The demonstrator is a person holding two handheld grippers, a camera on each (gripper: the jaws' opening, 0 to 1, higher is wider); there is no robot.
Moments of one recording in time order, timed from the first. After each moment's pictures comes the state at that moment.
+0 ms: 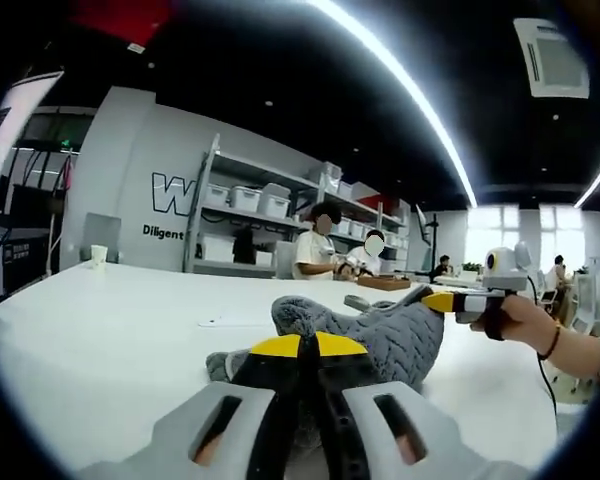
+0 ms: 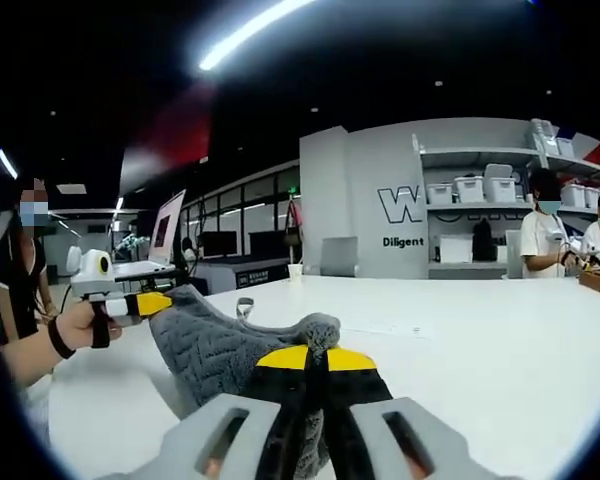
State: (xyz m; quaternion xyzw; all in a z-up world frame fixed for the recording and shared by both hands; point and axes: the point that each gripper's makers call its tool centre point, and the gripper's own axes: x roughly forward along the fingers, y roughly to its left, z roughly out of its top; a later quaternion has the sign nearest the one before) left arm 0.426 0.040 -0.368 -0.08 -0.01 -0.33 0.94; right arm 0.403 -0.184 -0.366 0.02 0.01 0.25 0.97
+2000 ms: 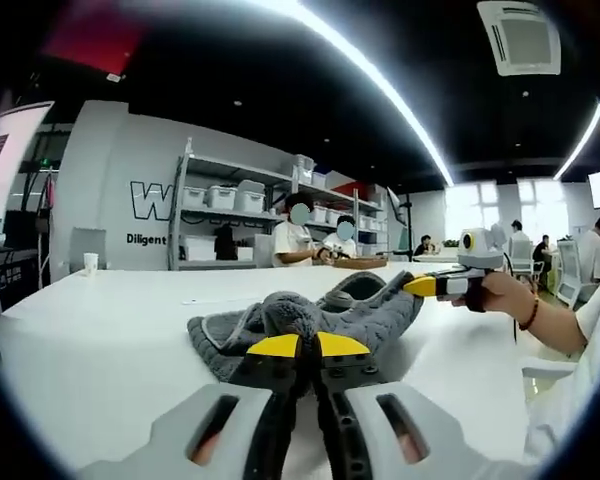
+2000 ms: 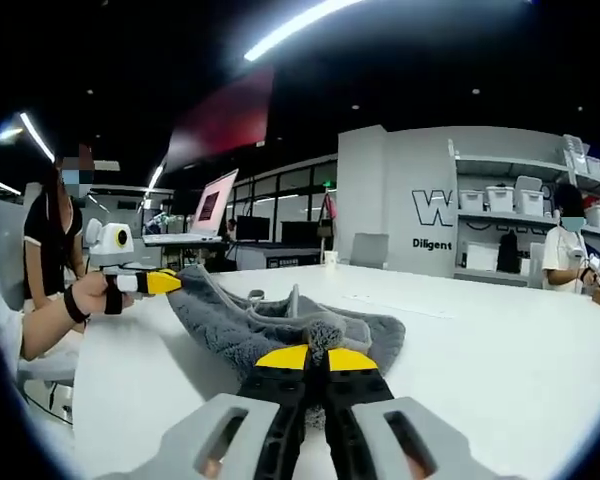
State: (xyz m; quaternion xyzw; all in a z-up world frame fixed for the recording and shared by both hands) left arm 0.338 0.044 -0.404 -0.02 -0.01 -0.38 0.93; right arm 0.342 -0.174 -0.403 -0.03 0.02 0.32 0.95
